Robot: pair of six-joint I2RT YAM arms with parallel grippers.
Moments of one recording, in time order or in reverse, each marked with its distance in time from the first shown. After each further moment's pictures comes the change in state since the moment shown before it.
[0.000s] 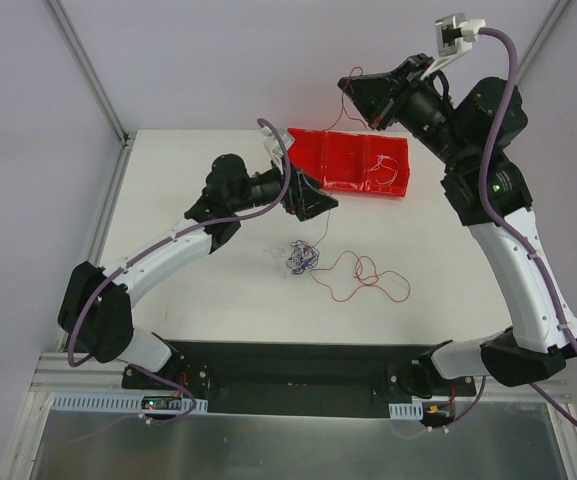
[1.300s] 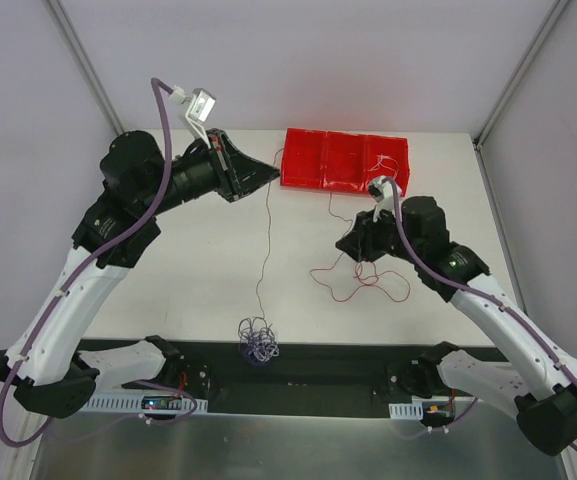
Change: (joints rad) left arm -0.005 -0.336 0.463 -0.806 -0.183 -0.106; right arm 0.040 -0.434 -1.001 -0.143 -0.010 -0.182
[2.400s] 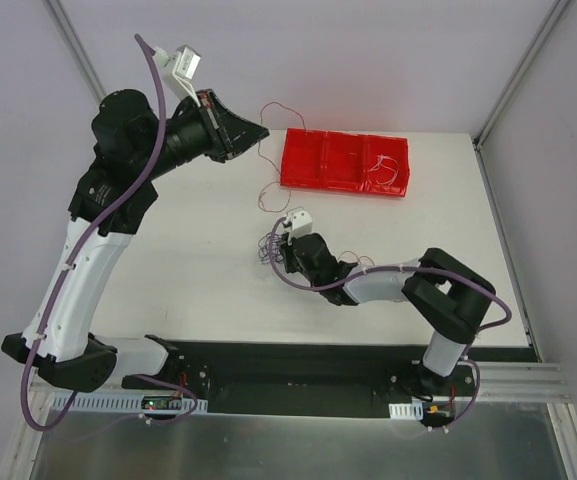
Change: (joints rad) left arm 0.136 0.184 0.246 -0.103 0.000 0.019; right arm 0.416 0.801 -0.082 0.909 0.620 0.013
